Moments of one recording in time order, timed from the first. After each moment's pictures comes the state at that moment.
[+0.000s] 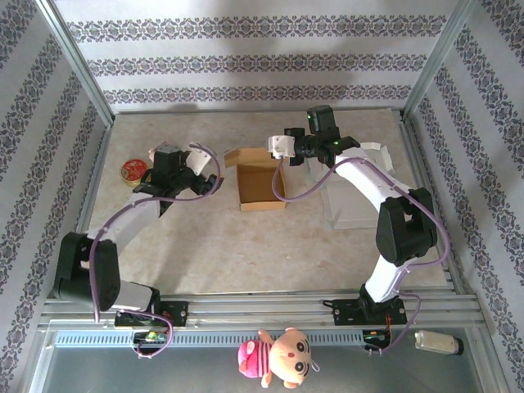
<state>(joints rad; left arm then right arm) -0.19 1.43 0.88 -0.01 0.35 0.37 0.35 1.75 1.42 -0.31 -0.61 -1.23</state>
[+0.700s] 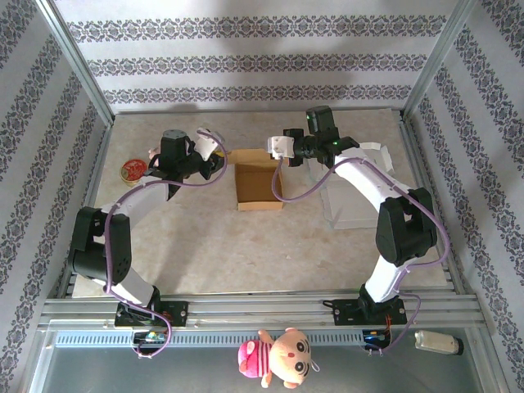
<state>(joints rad) -0.19 1.59 1.02 0.10 0.49 0.36 0.36 1.75 1.42 -0.32 -0.61 -1.23</state>
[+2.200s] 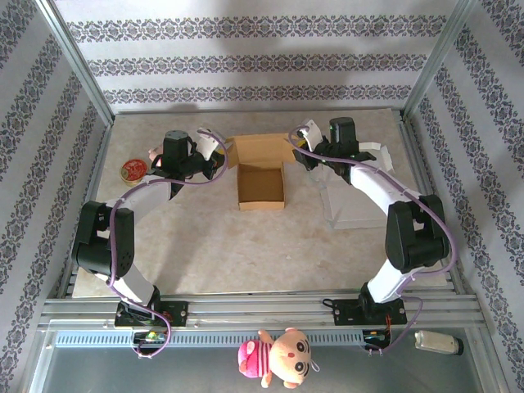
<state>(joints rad) -0.19 1.64 1.02 0.15 0.52 0.29 0.22 1.68 1.19 -0.10 -0.54 -0.33</state>
